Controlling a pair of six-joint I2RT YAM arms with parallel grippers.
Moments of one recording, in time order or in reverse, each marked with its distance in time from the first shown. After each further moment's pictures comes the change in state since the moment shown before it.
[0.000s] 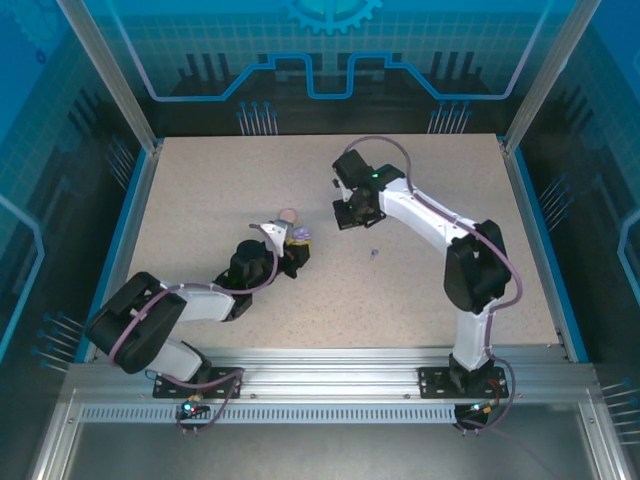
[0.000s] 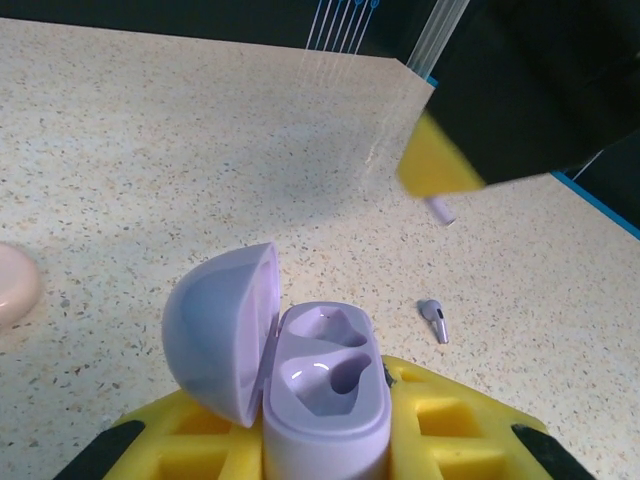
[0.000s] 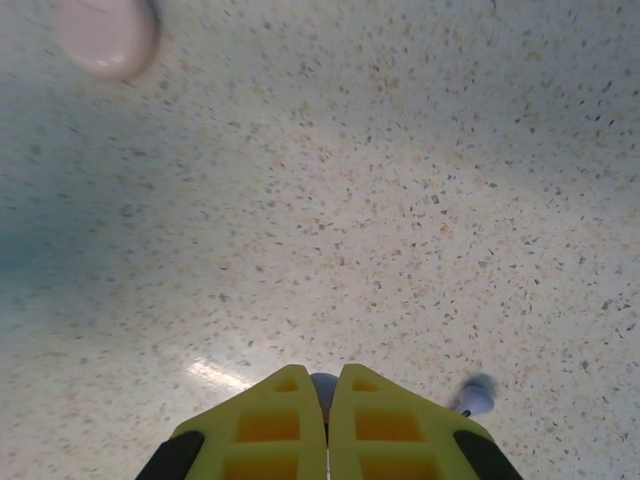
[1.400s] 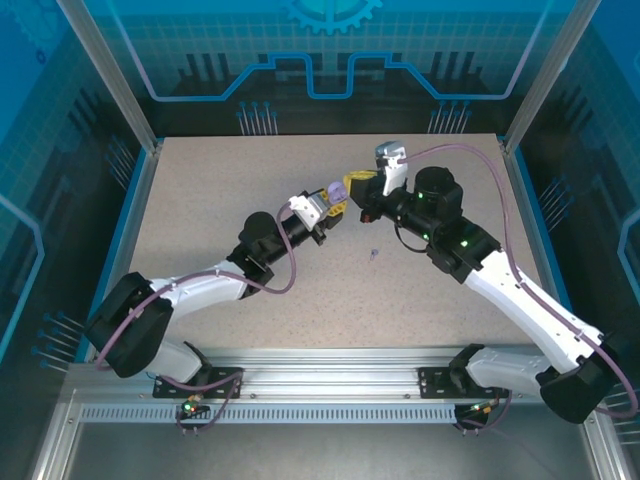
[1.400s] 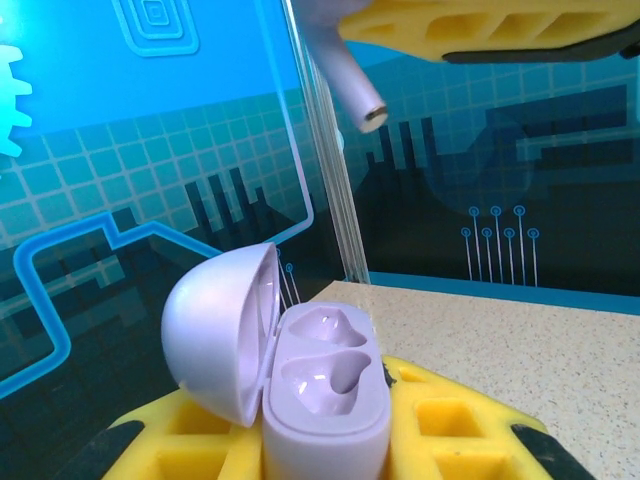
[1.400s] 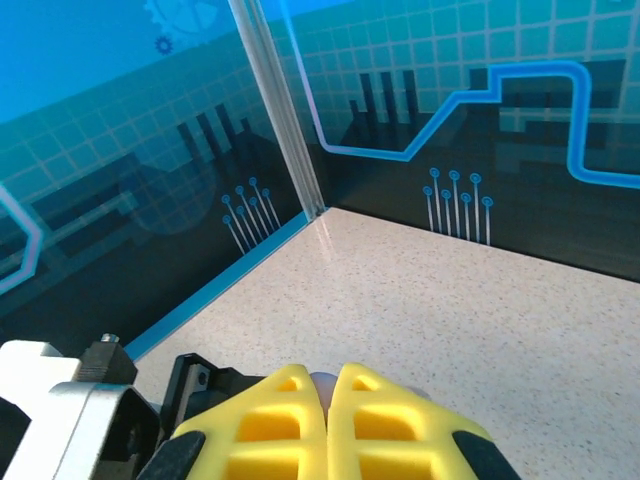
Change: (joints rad) left arm -0.120 -0.032 0.348 0.040 0.048 0.521; right arm 0.058 -0.739 -0.505 0.793 -0.132 -0.049
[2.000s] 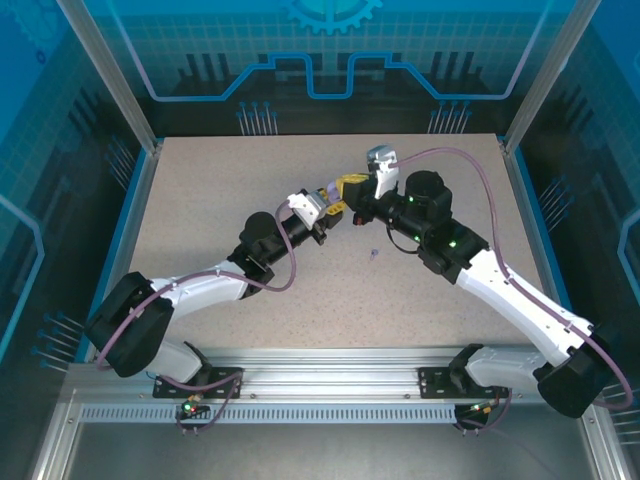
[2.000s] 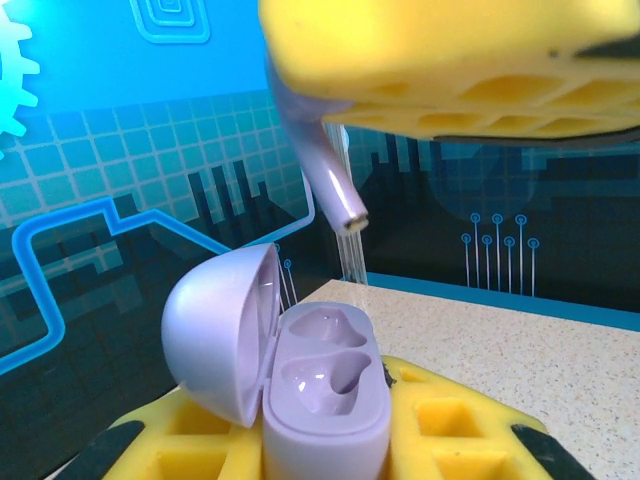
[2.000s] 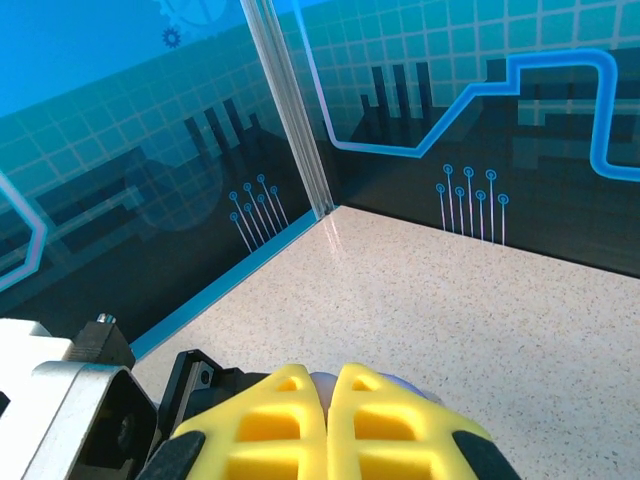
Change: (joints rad) left arm -0.003 0.002 0.001 0.000 -0.023 -0.053; right arm 0.016 0.026 -0.048 0.078 0.001 0.004
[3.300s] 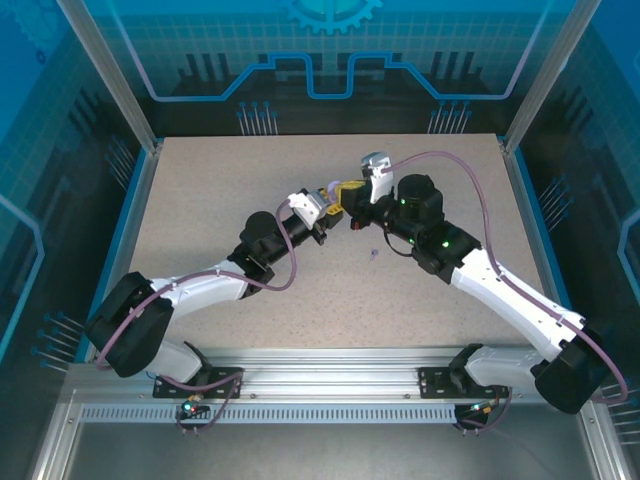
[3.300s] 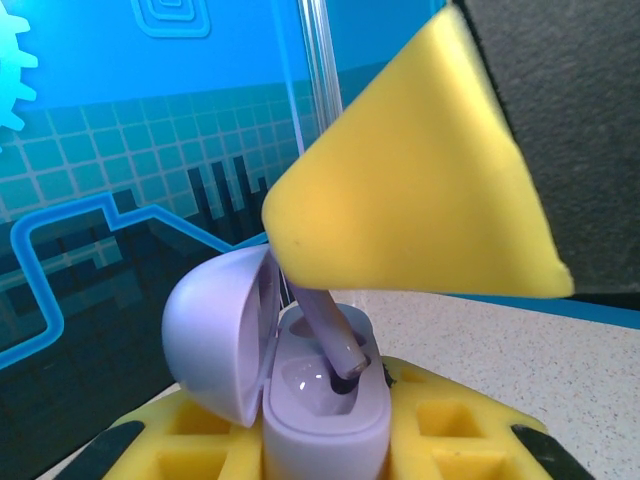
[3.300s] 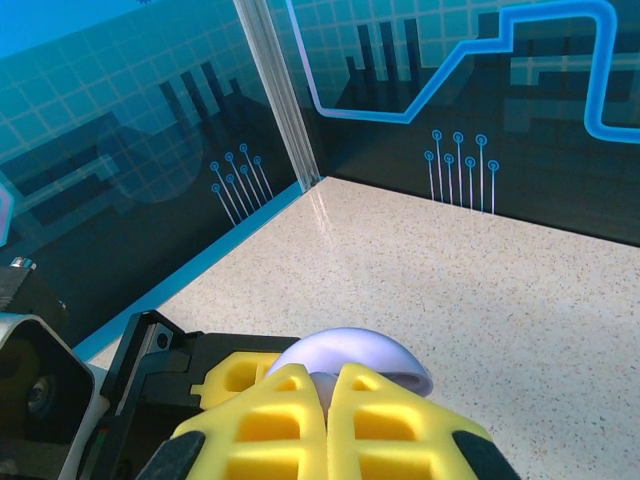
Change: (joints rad) left arm 0.000 -0.001 0.004 -0.016 -0.003 -0.005; right arm 0.000 0.026 -0.038 0.003 0.016 -0.015
